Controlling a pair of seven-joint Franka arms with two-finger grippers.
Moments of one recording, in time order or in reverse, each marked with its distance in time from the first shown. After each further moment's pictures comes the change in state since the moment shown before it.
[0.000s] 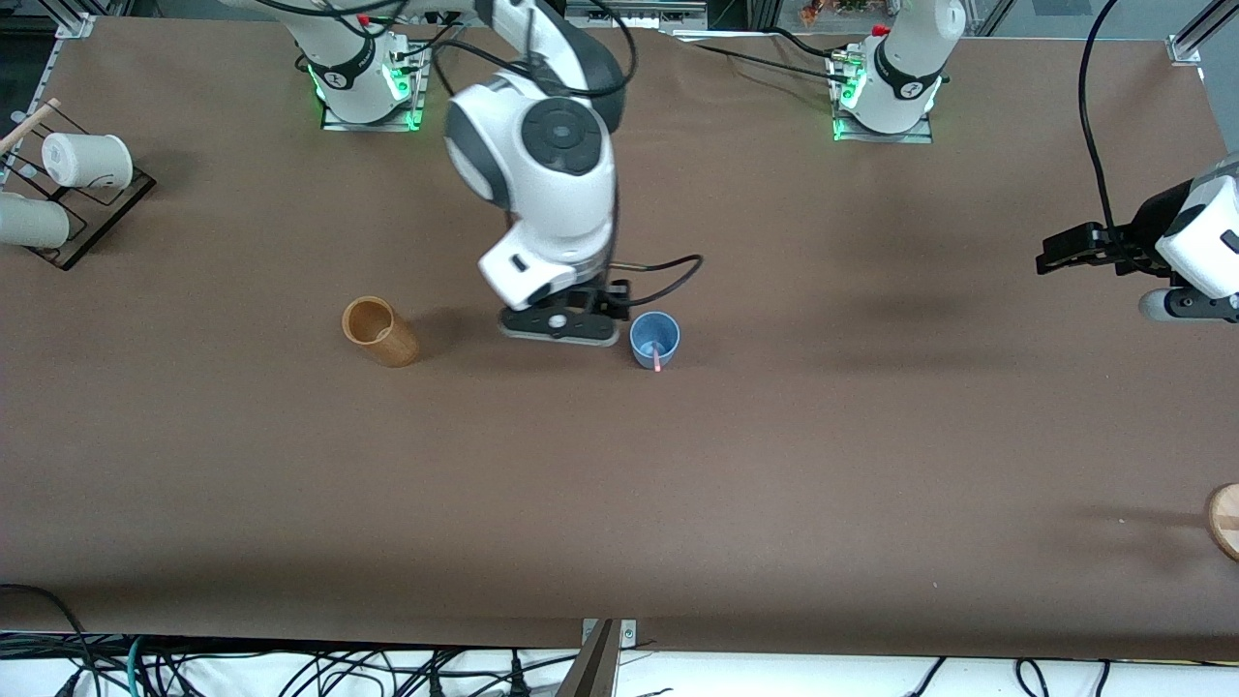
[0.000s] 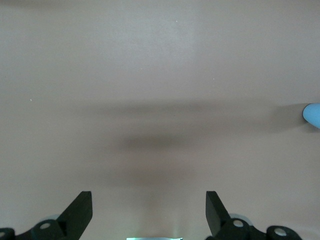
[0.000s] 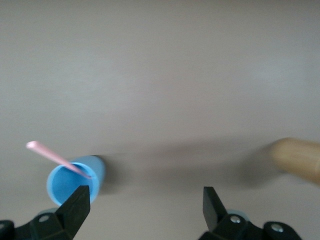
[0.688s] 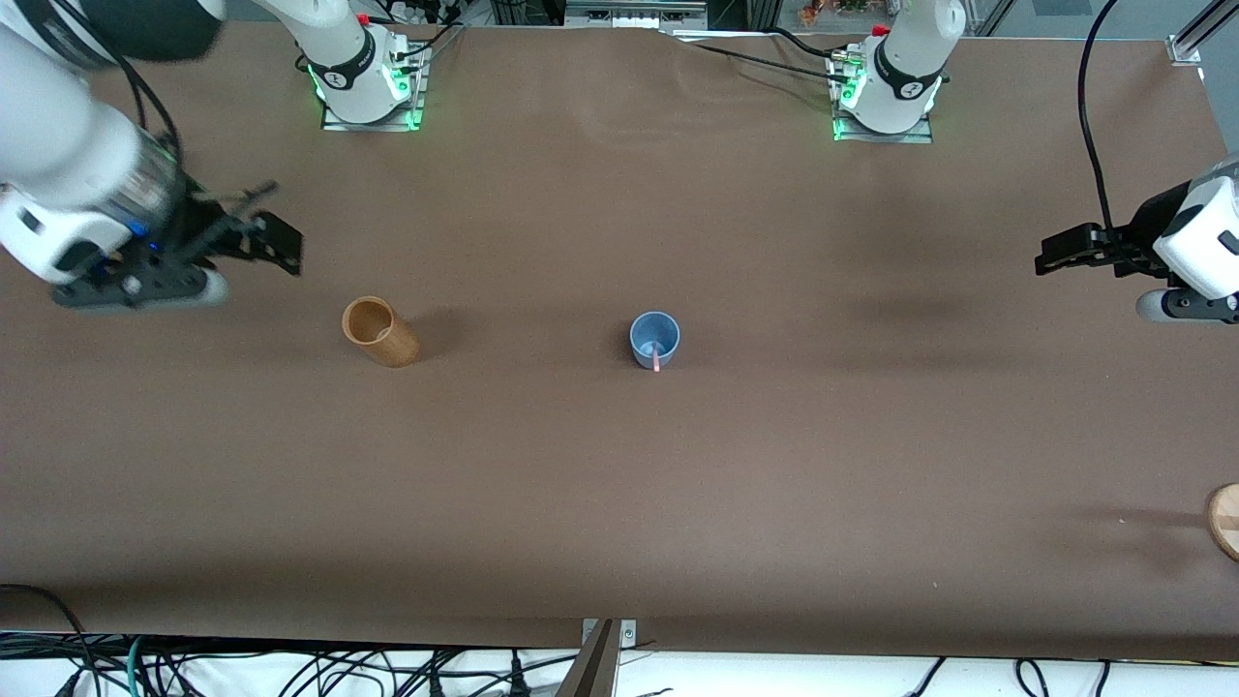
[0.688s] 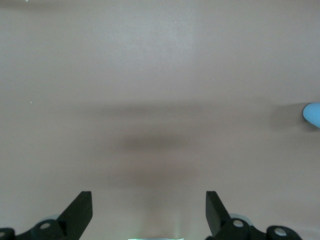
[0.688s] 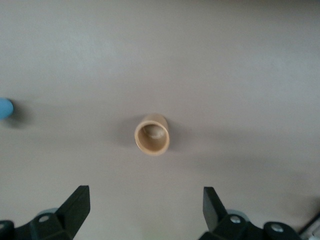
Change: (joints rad) left arm 0.002 0.000 0.004 0.001 0.000 0.003 0.011; right arm -0.441 -0.515 -0.004 -0.391 0.092 -0.187 -0.623
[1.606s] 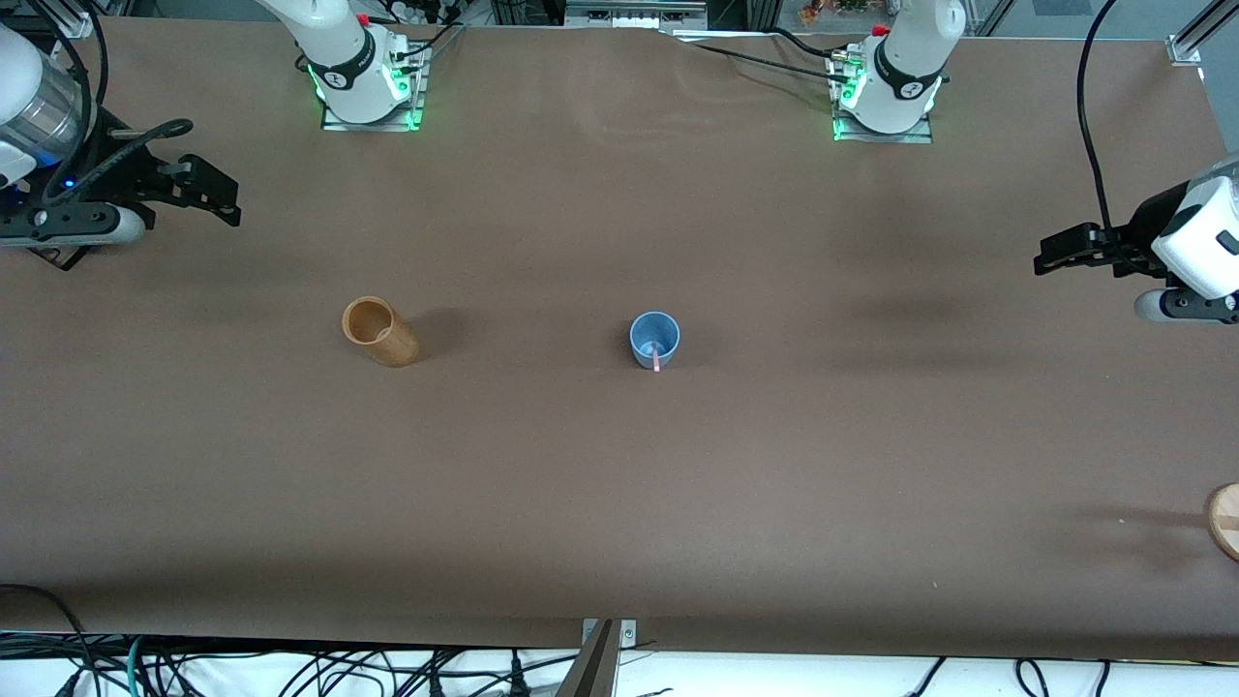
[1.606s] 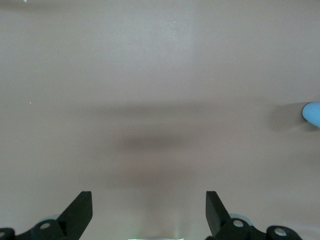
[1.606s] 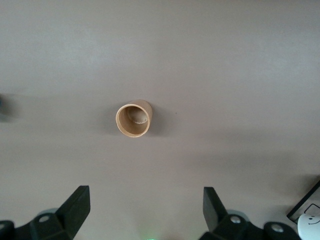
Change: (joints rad) left arm -0.001 0.000 -0.003 0.000 0.000 0.000 0.000; right arm -0.079 -0.097 0.009 -0.102 -0.002 0.000 -0.008
